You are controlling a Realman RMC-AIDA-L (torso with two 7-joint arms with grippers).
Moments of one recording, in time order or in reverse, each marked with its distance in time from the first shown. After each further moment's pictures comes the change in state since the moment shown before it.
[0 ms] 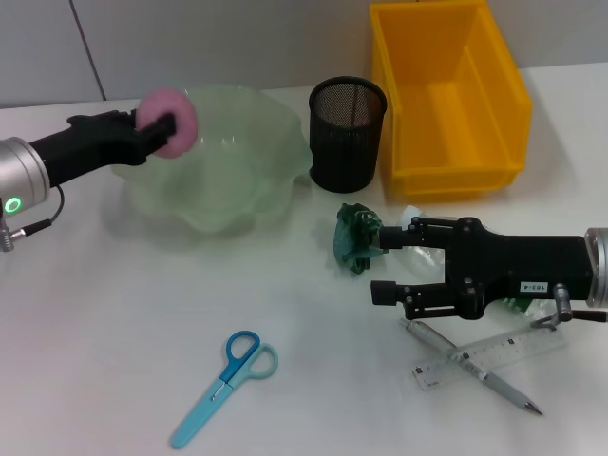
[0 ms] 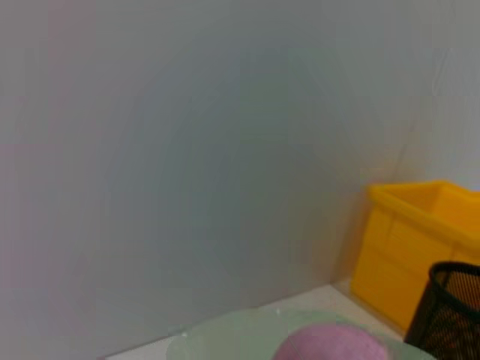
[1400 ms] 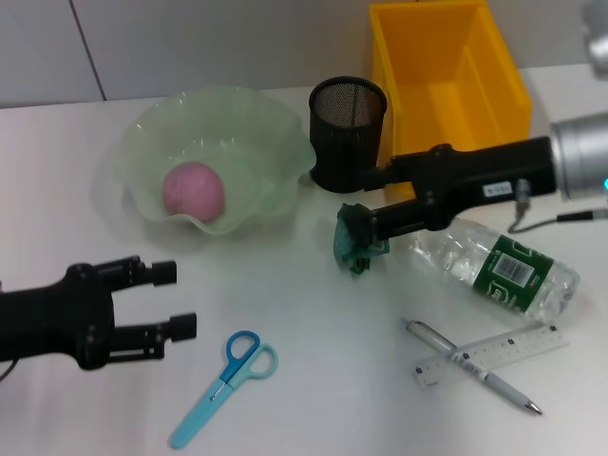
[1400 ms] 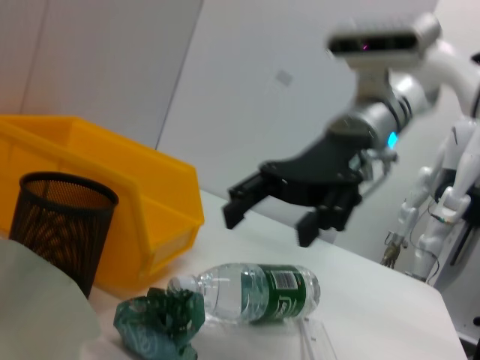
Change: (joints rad) left arm 0.273 0.058 0.092 0.185 0.089 0.789 0.015; right arm 0.179 0.007 -0.105 -0.346 -0.211 0.083 0.527
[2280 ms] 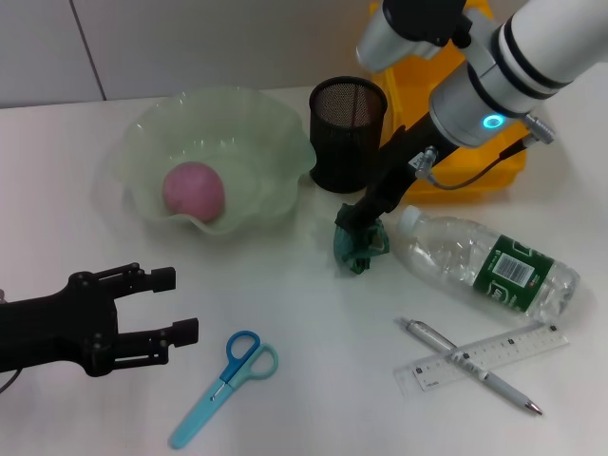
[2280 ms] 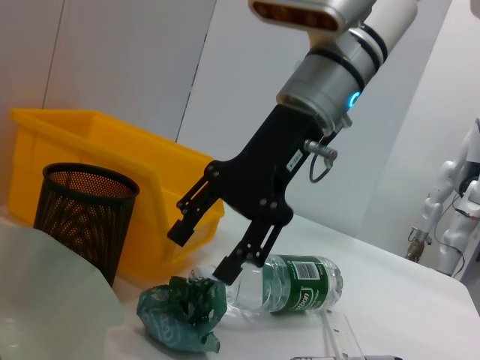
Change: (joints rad) left arm 0.017 -0.018 -0.007 -0.003 0.008 -0.043 0.036; right arm 0.264 0.010 -0.335 -0.011 -0.462 0.213 0.404
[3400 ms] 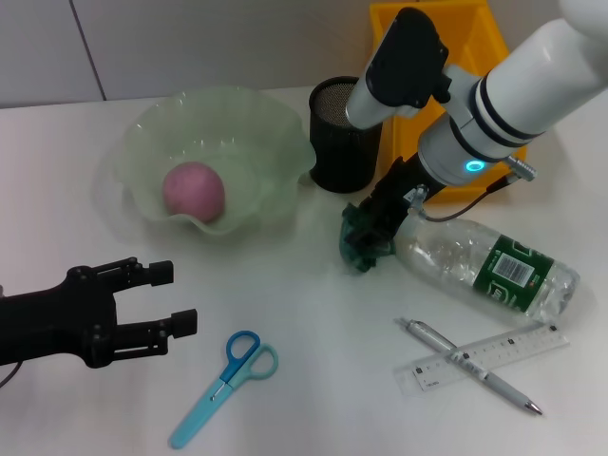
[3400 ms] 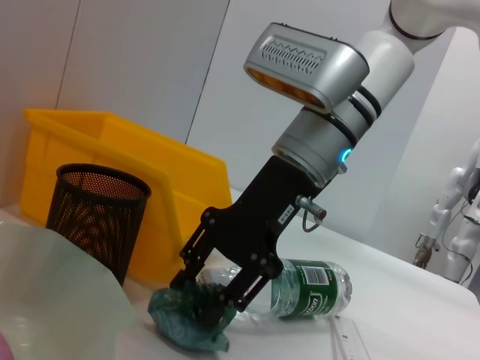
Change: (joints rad) left arm -0.004 0.000 -0.003 0.002 -0.006 -0.013 -0.025; right arm -0.017 0.007 -0.115 0.158 0.010 0.203 -0.031
